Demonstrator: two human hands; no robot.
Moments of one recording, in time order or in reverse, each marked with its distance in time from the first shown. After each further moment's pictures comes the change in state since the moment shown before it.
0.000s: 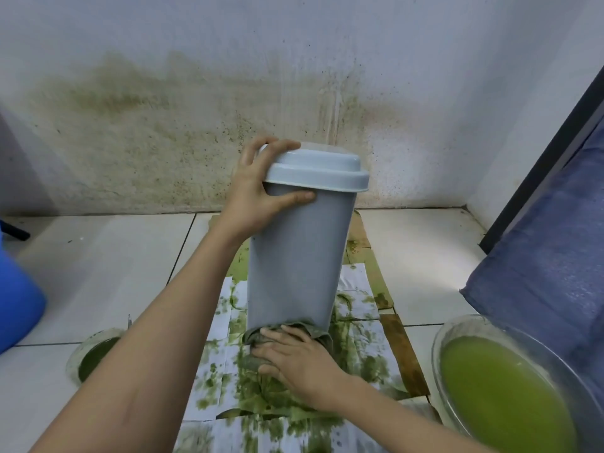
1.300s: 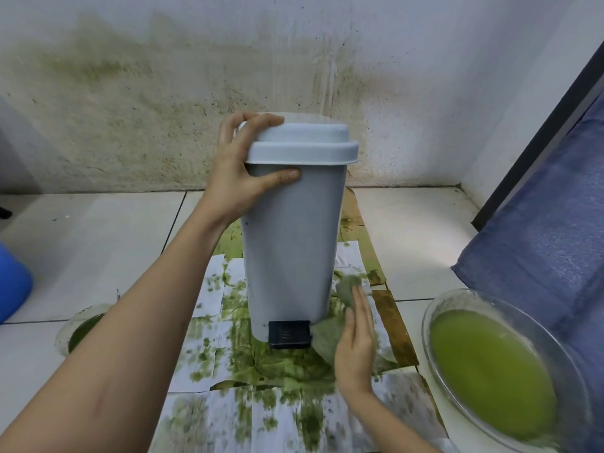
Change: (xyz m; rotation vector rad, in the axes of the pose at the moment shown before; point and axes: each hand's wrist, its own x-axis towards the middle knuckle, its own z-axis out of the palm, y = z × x) left_hand -0.020 -0.002 -0.001 -0.046 0.046 -0.001; right_hand -0.053 -0.007 0.012 0.783 0.950 0.864
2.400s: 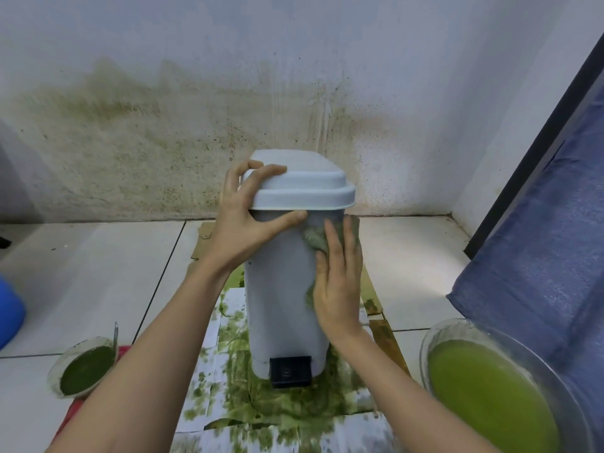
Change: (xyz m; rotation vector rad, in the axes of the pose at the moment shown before) left_hand -0.014 0.013 0.003 -0.010 -0.008 -0.024; right_hand 0.090 -0.087 0.027 -0.274 0.110 -0.644
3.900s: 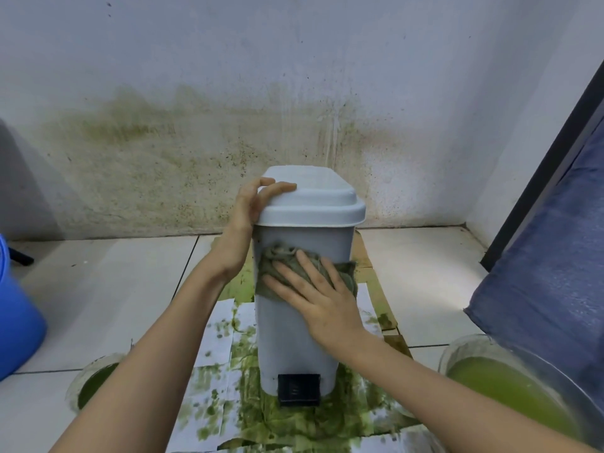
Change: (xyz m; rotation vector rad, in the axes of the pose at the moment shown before) left_hand 0.010 0.011 -0.017 -0.349 -0.117 -0.248; right_hand 0.001 0.018 0.018 -0.567 -0.175 -0.738
